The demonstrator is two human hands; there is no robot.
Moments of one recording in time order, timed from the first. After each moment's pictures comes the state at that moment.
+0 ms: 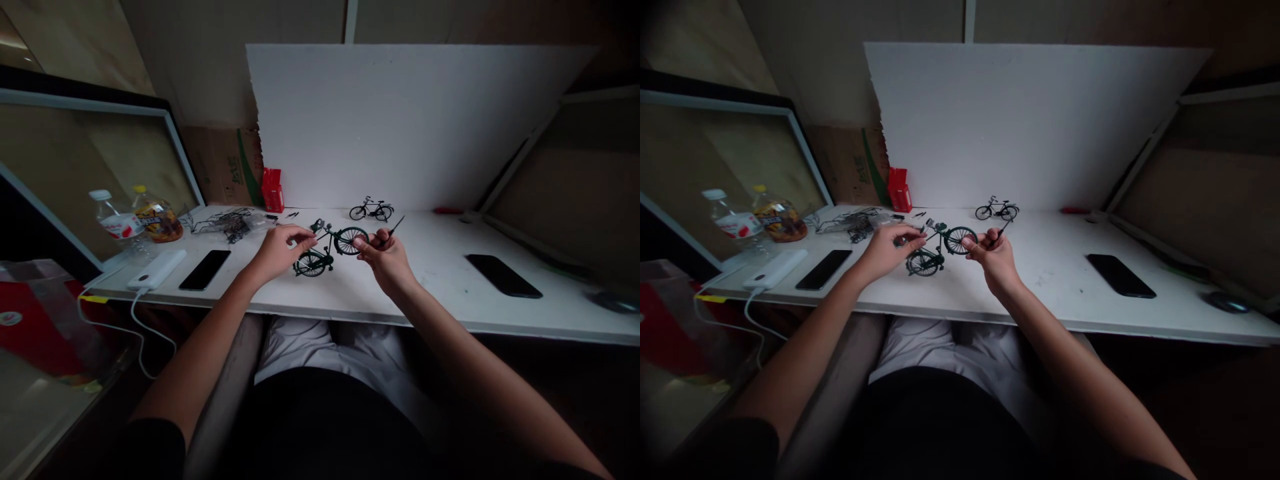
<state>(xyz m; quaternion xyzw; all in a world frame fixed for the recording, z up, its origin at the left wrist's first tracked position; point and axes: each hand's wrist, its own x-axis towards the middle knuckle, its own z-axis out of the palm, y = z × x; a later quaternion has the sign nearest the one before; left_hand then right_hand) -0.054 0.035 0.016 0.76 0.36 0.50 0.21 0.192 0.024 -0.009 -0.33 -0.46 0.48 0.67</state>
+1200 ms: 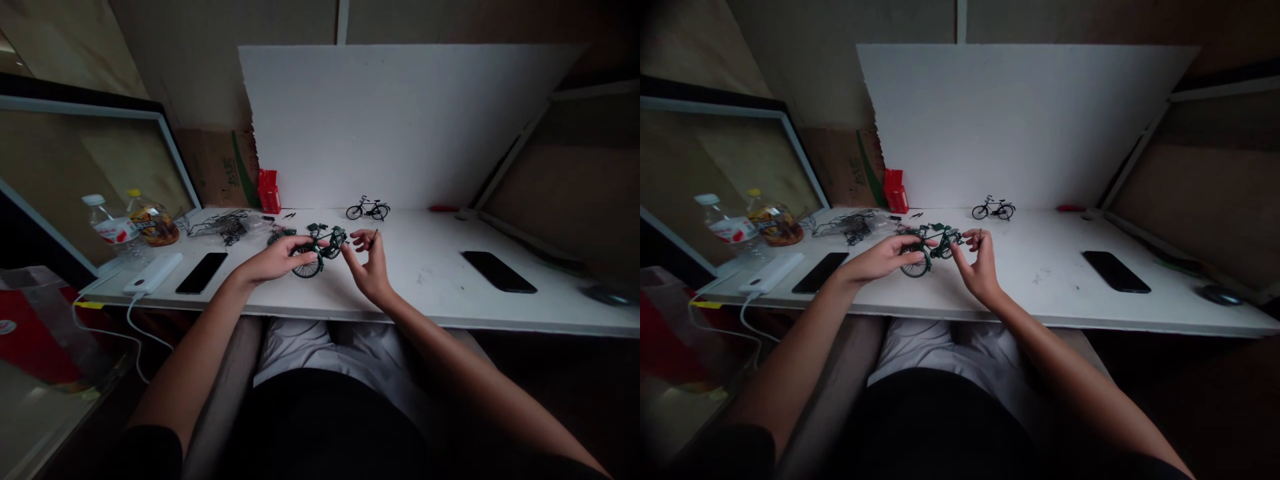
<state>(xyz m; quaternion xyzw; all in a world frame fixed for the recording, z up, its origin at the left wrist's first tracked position) -0.055 0.022 0.030 0.79 0.29 0.35 0.41 0.184 0.032 -0.047 -0.37 -0.67 0.09 0.64</state>
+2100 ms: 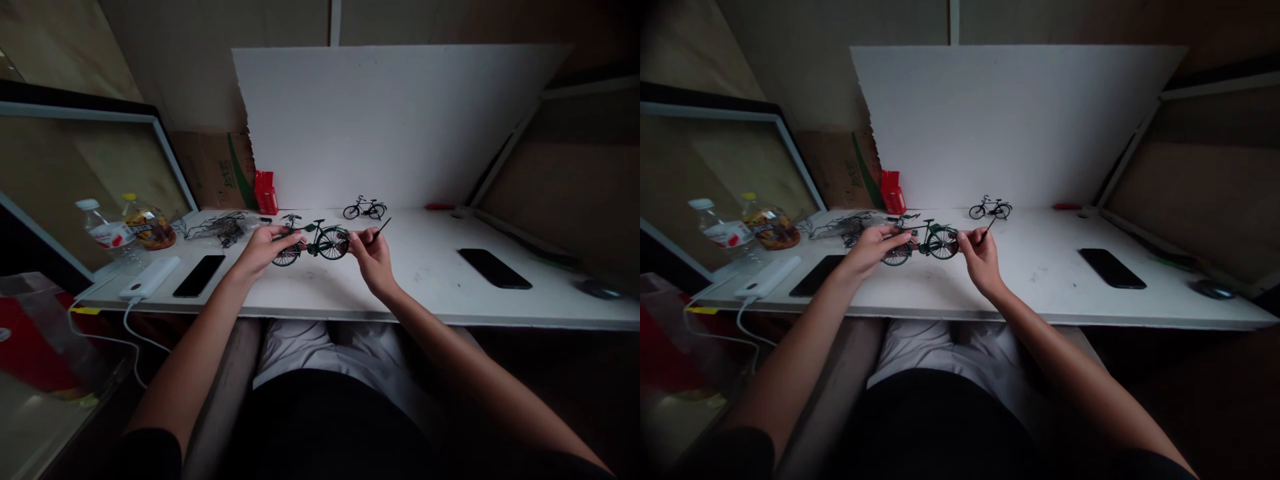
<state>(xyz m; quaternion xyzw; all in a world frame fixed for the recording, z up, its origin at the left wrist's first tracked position) -0.064 0.052 0.010 0.64 0.35 0.52 0.44 0.181 0.034 -0.027 -0.27 -0.57 0.36 0.69</state>
